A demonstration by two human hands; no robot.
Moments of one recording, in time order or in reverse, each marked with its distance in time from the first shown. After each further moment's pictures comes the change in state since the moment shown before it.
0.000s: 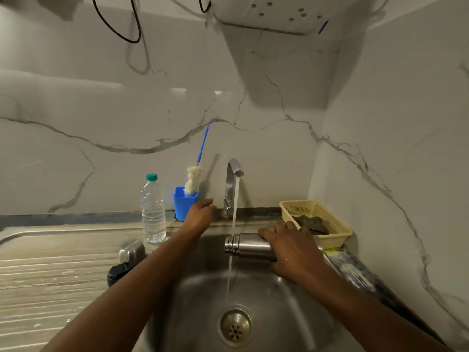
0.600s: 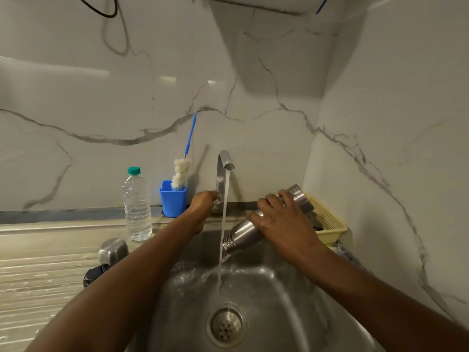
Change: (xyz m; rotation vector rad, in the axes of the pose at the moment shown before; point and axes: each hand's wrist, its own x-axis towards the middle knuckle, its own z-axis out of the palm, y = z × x) left_hand 0.044 0.009 0.034 -0.177 -0.067 -0.163; right_hand 0.027 0.016 -0.016 -0.269 0.227 -0.214
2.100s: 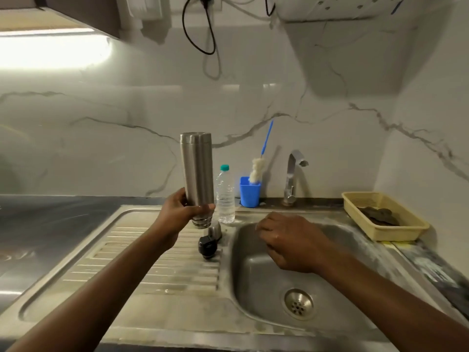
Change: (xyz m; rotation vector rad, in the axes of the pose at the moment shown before) left_hand -0.183 0.000 -0.239 0.108 0.142 0.377; right_hand 0.006 -0.119 -0.071 0.399 0.194 -0.467
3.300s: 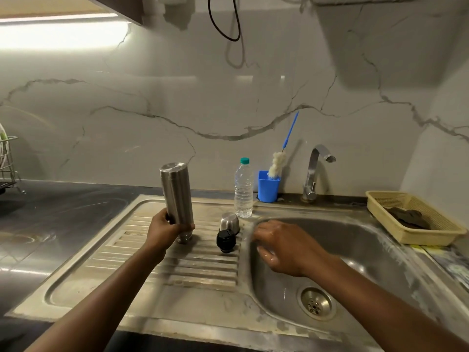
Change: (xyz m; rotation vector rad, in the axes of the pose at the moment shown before) left_hand 0.000 -0.093 -0.076 0.189 0.297 -0.192; right_hand 0.043 -0.039 0.028 0.378 -0.037 0.177
